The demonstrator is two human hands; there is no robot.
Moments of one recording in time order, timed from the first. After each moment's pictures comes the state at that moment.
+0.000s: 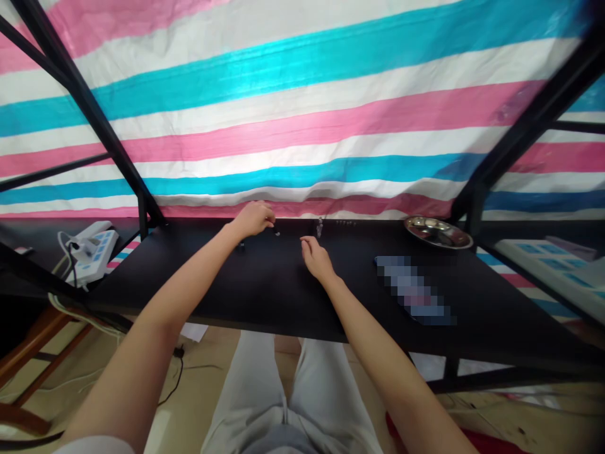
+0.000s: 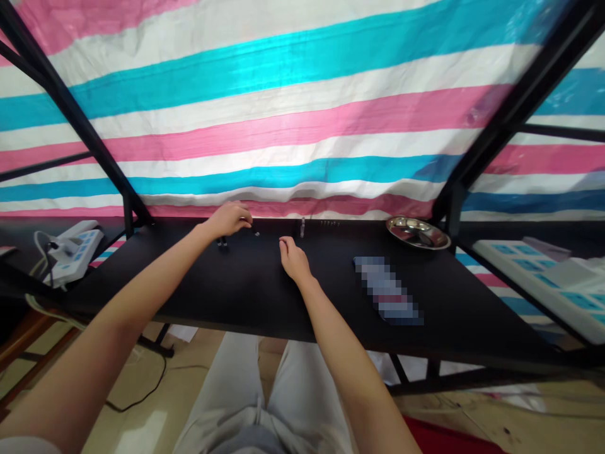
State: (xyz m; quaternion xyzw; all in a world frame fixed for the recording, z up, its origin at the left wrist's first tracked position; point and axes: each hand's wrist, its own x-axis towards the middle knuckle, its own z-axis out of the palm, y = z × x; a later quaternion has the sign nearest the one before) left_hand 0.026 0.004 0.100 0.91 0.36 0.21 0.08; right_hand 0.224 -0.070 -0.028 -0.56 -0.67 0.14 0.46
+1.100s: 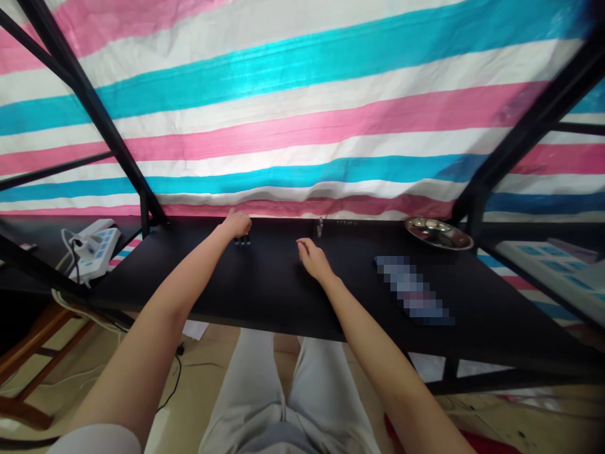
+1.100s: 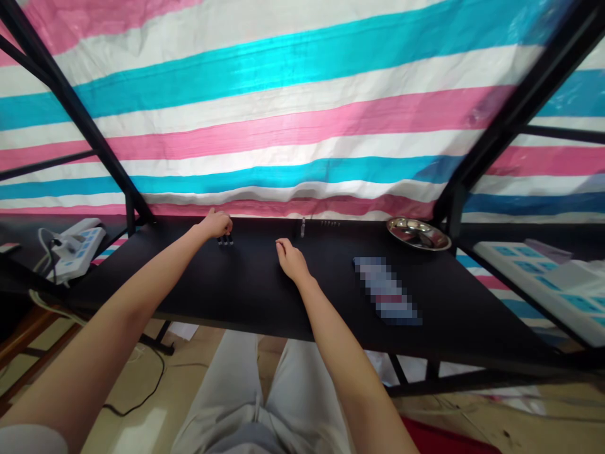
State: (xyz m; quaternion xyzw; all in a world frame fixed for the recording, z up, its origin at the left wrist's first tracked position) left_hand -0.019 0.035 0.065 0.87 0.49 0.06 0.00; right_hand 0.224 -0.070 -0.030 -0.55 -0.69 0.18 0.43
